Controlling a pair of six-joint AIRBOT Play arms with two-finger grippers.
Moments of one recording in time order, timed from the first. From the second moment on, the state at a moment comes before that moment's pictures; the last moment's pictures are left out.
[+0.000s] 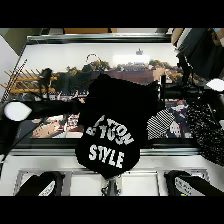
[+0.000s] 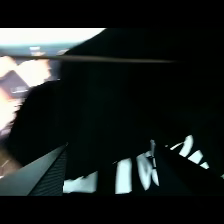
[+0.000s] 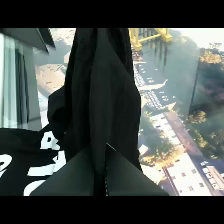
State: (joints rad) left arm -0.21 -0.89 0.93 1.08 -1.01 -1.55; right arm -0.07 -1.19 1.09 -0.22 1.36 0.07
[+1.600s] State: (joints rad) left arm -0.46 -1.10 1.15 1.74 -1.18 -2.12; right arm -0.08 -1.11 1.09 -0.22 1.36 0.25
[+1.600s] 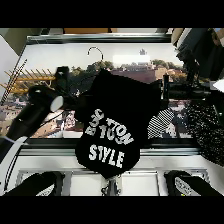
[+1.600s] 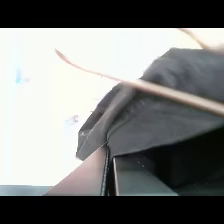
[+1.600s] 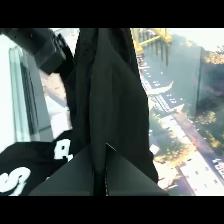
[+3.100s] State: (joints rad) left arm -0.24 -1.19 1.31 1.57 -1.18 -1.88; right arm -0.08 -0.92 1.09 -0.48 1.38 0.51
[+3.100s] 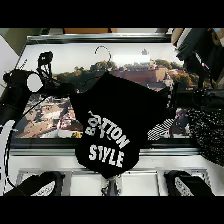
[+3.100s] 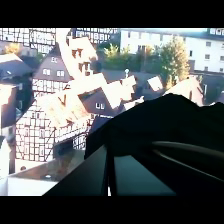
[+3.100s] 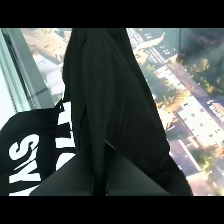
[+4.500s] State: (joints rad) left arm -0.25 -1.26 1.38 1.50 -1.16 -1.82; right arm -0.08 -0.86 1.09 -0.21 1.32 0.40
